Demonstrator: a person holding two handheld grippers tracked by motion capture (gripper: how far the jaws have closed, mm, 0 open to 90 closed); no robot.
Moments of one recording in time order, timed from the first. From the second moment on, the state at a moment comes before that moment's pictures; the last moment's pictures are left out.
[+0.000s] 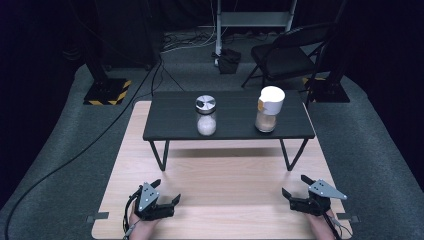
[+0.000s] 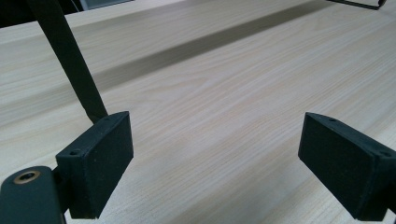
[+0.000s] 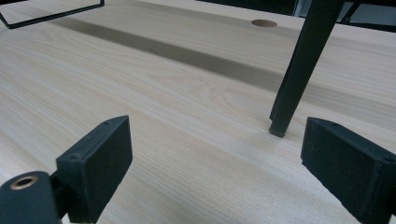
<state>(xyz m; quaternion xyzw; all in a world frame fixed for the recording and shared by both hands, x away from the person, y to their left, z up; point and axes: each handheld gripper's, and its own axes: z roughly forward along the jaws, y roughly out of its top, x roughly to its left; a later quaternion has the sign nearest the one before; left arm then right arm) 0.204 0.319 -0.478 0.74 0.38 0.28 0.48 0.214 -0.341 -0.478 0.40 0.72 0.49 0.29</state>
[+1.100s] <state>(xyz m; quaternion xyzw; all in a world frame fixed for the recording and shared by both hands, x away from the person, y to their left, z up) 0.204 0.319 -0.478 0.74 0.38 0.28 0.48 0.216 -0.341 -0.478 0.40 0.72 0.49 0.29</state>
